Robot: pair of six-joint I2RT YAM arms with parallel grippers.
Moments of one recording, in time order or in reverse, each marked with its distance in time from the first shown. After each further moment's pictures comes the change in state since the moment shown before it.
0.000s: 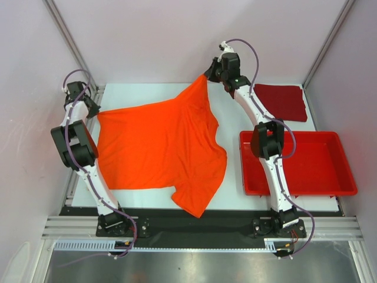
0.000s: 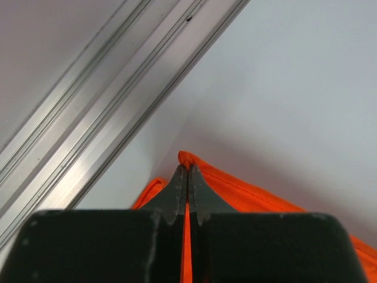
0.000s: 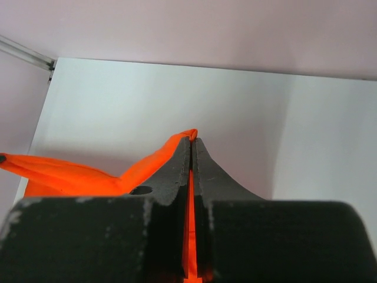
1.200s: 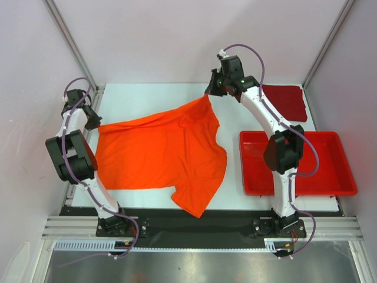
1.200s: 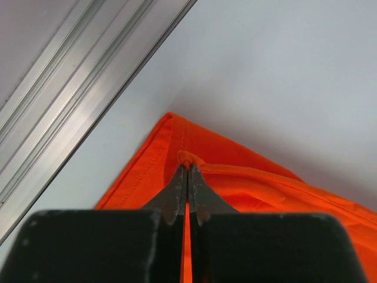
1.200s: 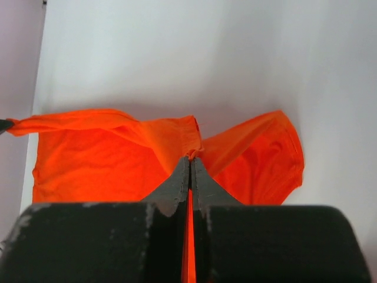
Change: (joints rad) left arm 0.000 -0.247 -0.271 -0.101 -0.008 0.035; right arm 0.072 -0.404 -0.362 -0.319 -0.015 -0.001
